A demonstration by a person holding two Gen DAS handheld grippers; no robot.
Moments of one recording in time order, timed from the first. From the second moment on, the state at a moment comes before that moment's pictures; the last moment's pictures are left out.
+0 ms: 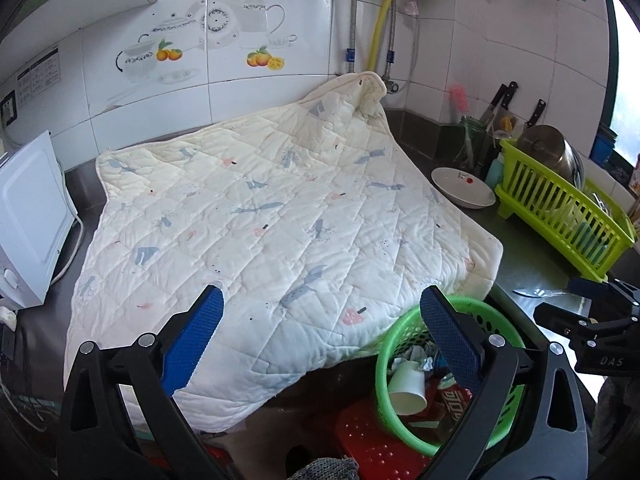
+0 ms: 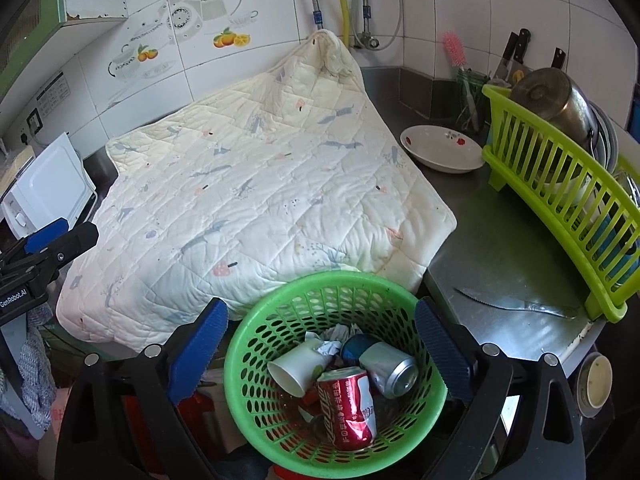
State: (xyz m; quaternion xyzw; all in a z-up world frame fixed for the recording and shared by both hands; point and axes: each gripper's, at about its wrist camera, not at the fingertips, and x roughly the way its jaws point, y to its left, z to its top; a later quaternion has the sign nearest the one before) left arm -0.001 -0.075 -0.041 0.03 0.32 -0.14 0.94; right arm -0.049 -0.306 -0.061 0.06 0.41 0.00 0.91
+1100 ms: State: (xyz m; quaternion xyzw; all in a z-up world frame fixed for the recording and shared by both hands) left arm -0.010 -0.070 -0.022 0.03 0.29 -0.10 0.95; right arm -0.056 -0.300 -0.035 0.06 0.38 -0.01 0.92
